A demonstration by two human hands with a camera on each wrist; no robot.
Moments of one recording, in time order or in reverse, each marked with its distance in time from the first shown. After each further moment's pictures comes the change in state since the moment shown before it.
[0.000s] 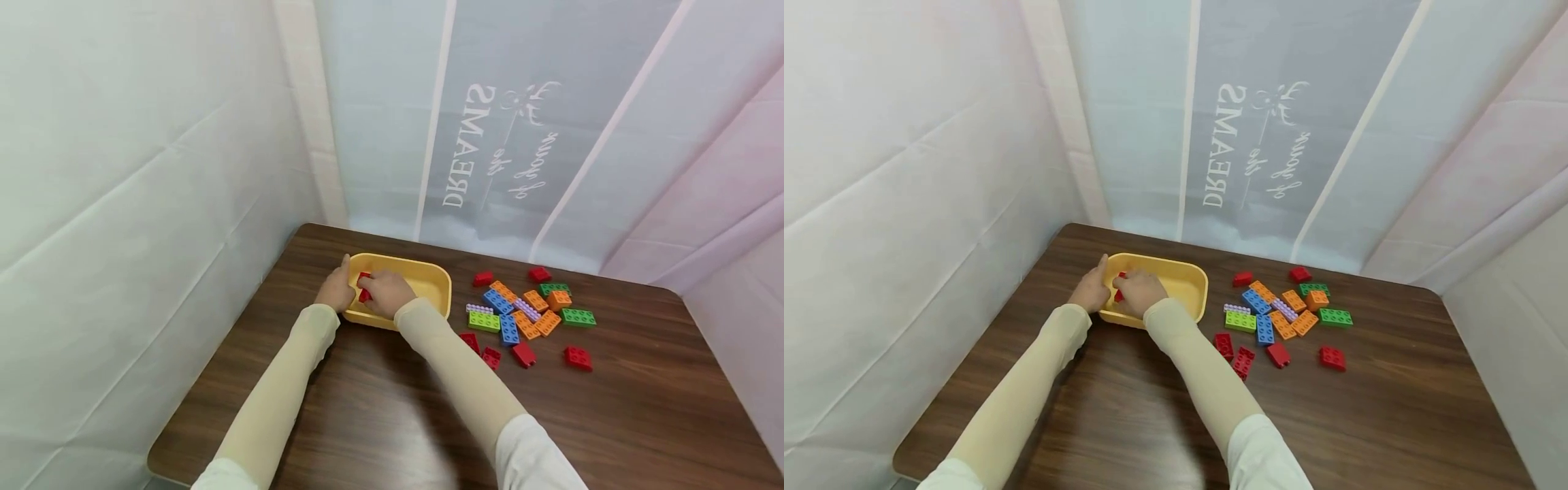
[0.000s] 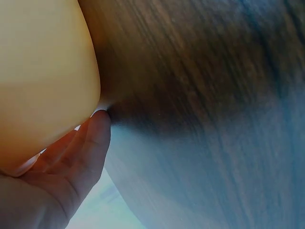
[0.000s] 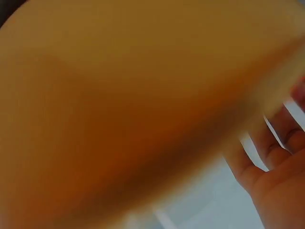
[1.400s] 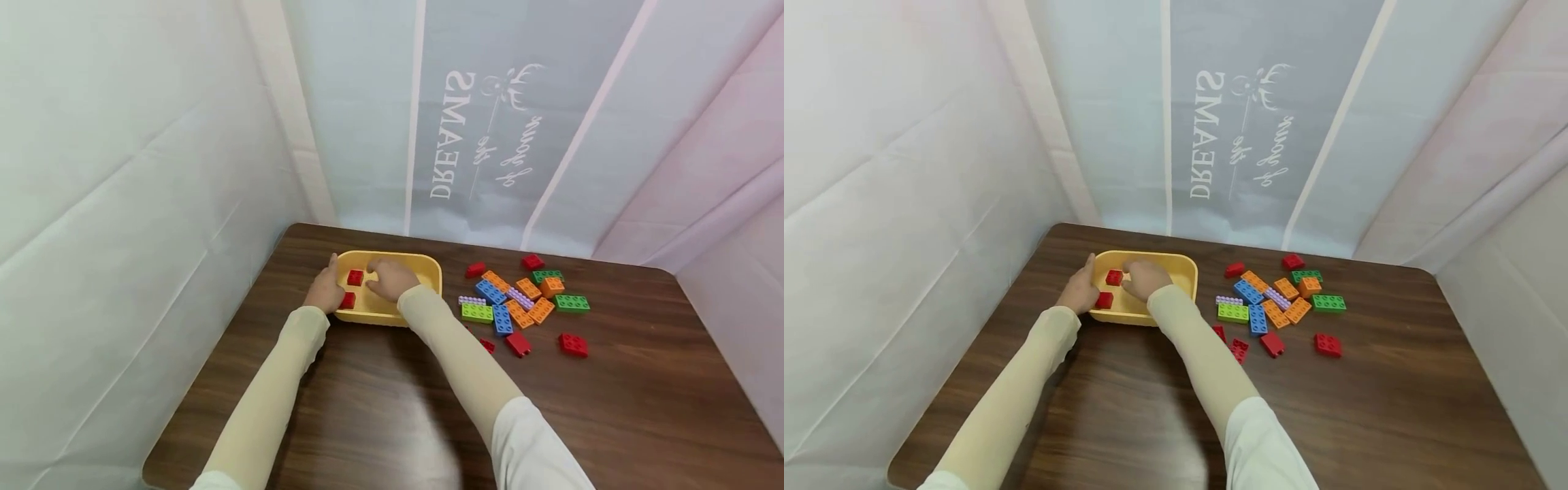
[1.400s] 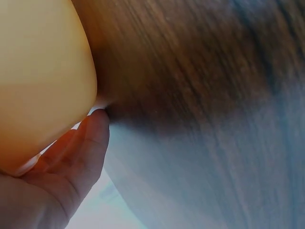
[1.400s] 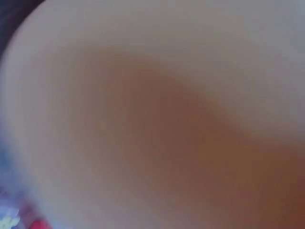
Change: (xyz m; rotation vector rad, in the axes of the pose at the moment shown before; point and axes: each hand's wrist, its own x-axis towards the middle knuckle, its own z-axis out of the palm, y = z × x) left_hand -0.001 0.004 0.002 0.007 0.001 -0.046; right_hand 0.001 0.039 -0.002 0.290 -0.041 0.208
